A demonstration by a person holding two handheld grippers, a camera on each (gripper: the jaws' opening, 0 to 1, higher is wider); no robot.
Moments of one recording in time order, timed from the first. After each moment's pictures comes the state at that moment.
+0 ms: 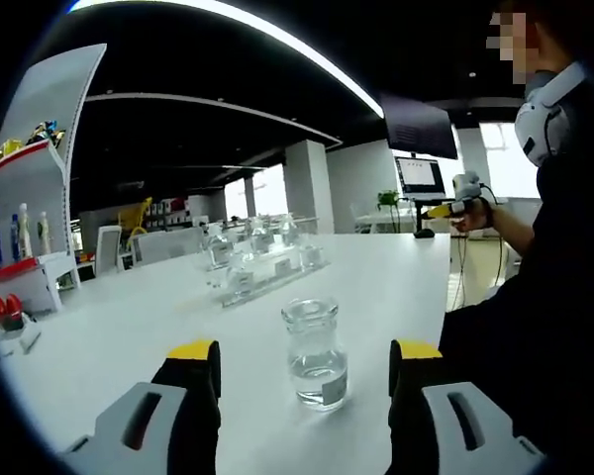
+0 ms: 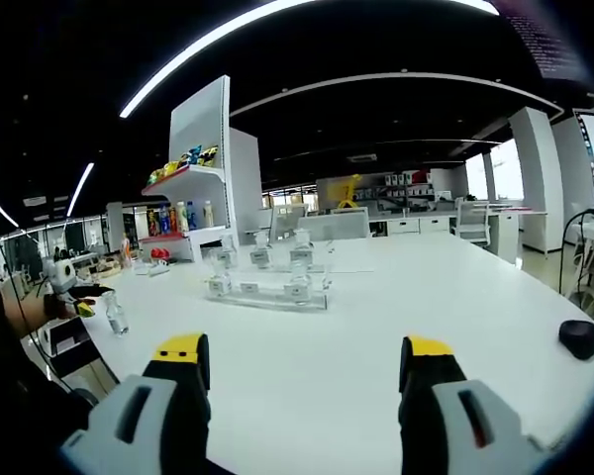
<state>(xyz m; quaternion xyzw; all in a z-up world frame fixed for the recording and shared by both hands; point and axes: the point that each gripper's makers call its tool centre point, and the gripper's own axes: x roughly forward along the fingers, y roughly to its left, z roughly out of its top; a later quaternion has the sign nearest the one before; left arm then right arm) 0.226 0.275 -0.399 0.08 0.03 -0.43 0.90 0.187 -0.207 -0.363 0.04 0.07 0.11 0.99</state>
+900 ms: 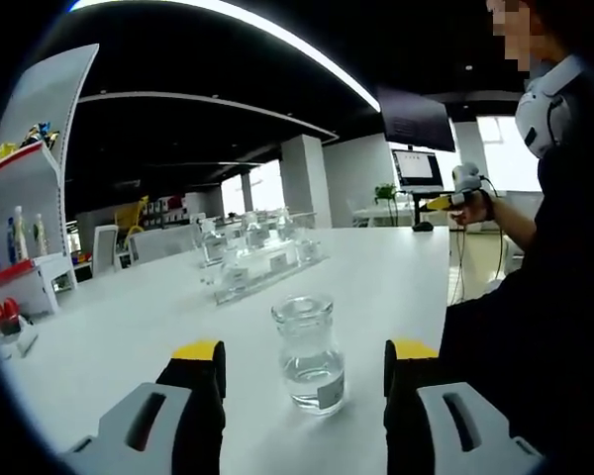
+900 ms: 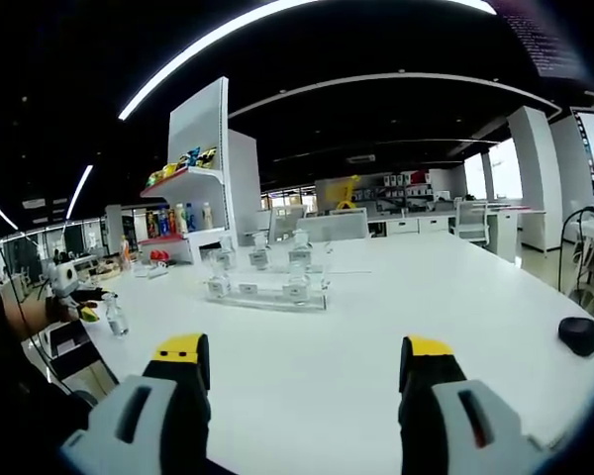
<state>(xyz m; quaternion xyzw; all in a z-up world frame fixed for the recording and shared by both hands) 0.227 0.265 -0.406 0.09 0.04 -0.44 0.89 0.184 -0.210 -0.364 0.04 0.07 0.11 0.99</state>
